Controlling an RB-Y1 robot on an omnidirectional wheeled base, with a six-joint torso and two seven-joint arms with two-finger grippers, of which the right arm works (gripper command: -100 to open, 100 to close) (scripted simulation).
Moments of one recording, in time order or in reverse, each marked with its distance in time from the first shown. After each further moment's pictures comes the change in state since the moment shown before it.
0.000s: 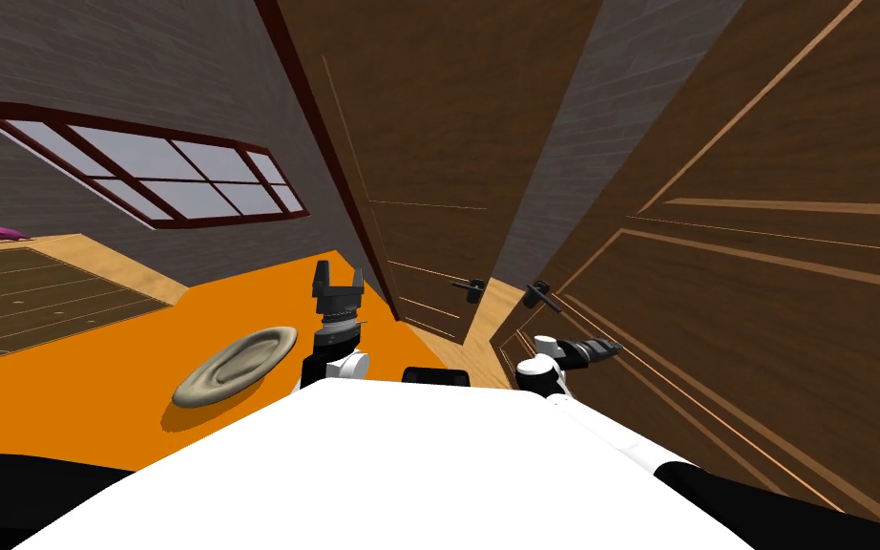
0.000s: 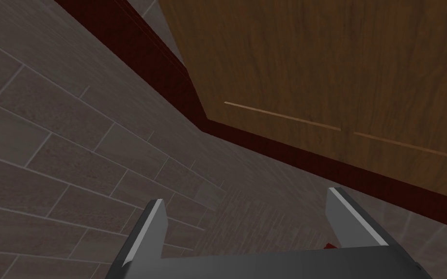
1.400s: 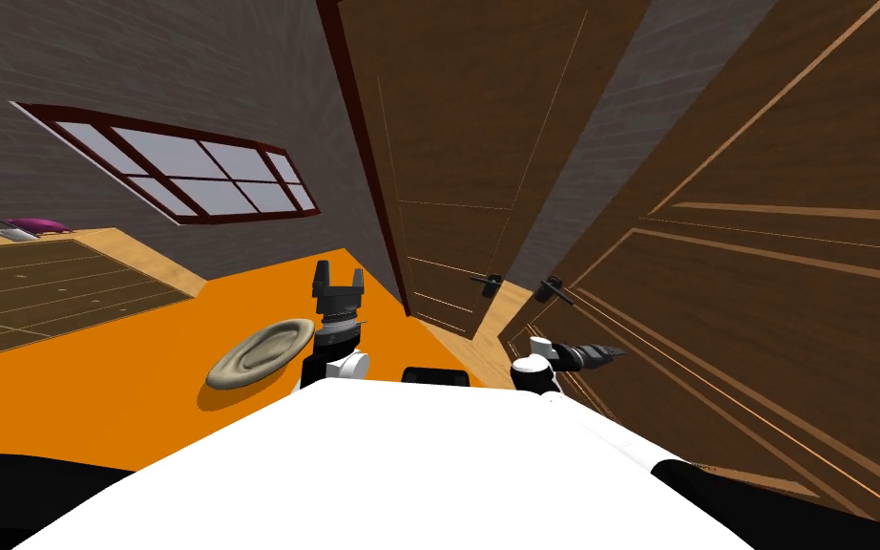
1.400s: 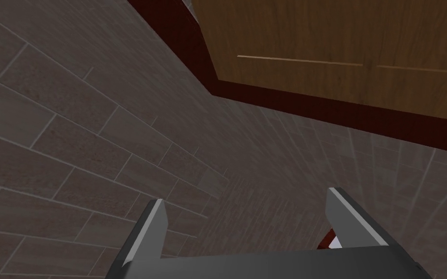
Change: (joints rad) arm -0.022 0.049 -0.065 0.000 -0.029 -0.059 0.075
